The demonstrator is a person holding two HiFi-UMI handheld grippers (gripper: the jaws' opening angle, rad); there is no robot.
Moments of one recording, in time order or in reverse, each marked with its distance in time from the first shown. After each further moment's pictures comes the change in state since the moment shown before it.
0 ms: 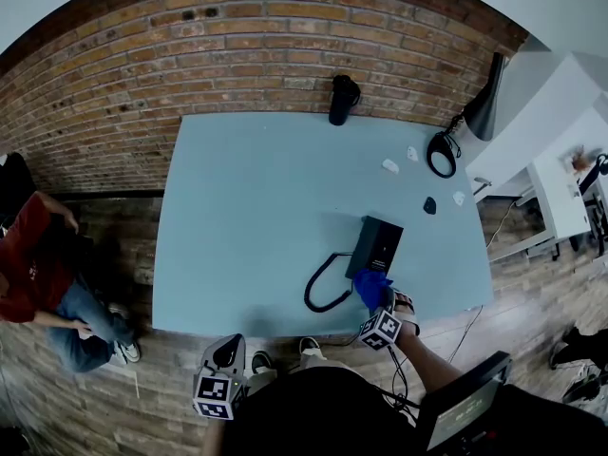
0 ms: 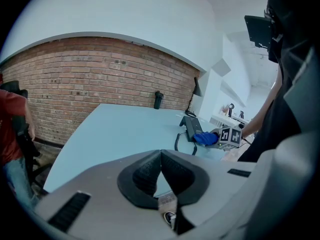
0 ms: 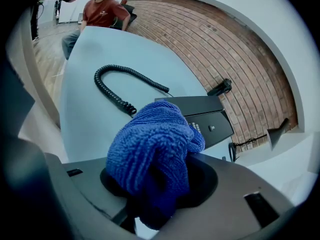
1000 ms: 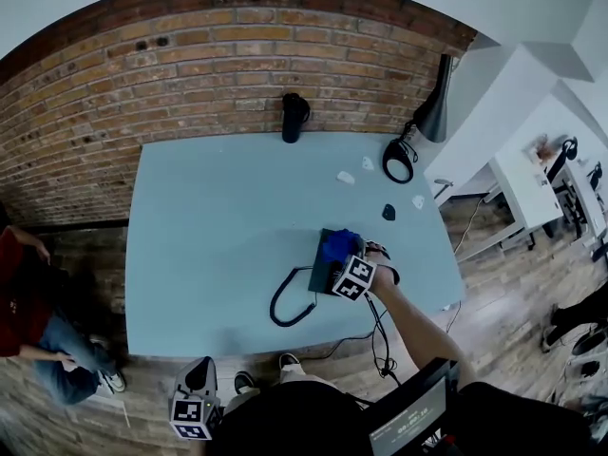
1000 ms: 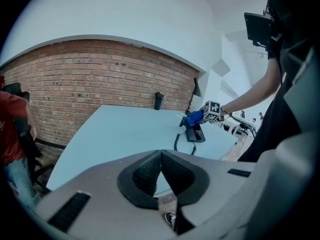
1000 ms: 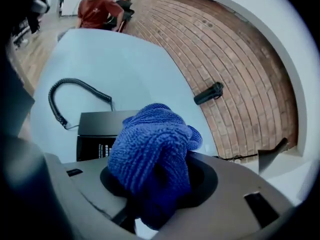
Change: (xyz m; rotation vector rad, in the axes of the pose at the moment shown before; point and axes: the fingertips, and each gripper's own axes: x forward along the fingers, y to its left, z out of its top) left arm -0.007 -0.005 -0.003 0.006 -0.013 0.016; right arm 0.029 -0.153 0.049 -0.088 0.032 -0.042
